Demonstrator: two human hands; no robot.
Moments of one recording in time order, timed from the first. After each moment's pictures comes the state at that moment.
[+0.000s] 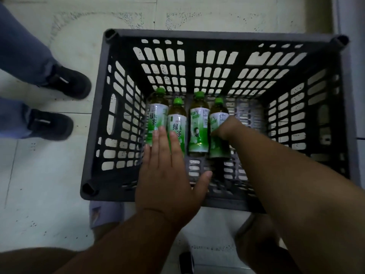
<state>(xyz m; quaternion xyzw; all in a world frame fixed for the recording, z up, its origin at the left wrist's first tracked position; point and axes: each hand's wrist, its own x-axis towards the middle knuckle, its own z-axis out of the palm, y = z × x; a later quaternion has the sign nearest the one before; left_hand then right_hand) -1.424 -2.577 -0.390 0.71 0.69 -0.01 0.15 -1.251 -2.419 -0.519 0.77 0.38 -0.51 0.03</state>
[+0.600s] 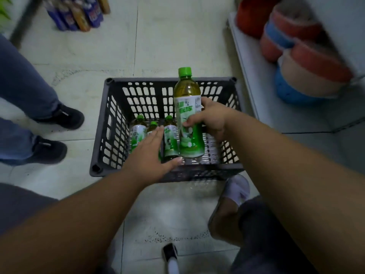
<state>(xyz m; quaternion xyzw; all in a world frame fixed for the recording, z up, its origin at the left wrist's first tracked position) -1.431 -2.587 -0.293 0.73 0.61 0.06 0.31 -1.221 -2.511 -0.245 0.57 0.40 -0.68 -0.24</state>
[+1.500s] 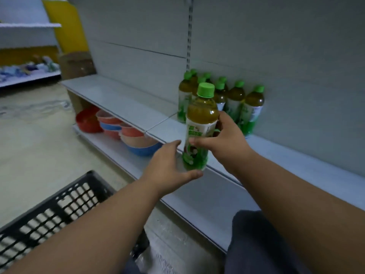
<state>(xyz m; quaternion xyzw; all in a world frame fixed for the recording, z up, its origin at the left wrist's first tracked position) -1.106 -2.673 -0.109 0.92 0.20 0.14 0.32 -0.995 -2.802 -0.056 0.74 0.28 -0.12 -0.60</state>
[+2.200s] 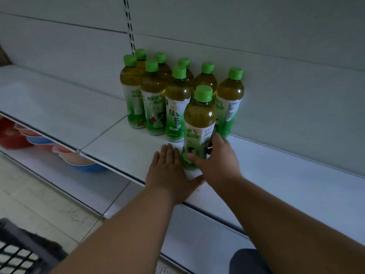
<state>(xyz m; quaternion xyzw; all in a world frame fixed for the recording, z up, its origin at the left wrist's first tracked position) -0.914 -2.683 -0.198 0.99 0.14 -0.04 0.06 -0.860 -2.805 -0.154 0.91 0.16 0.02 -0.39</state>
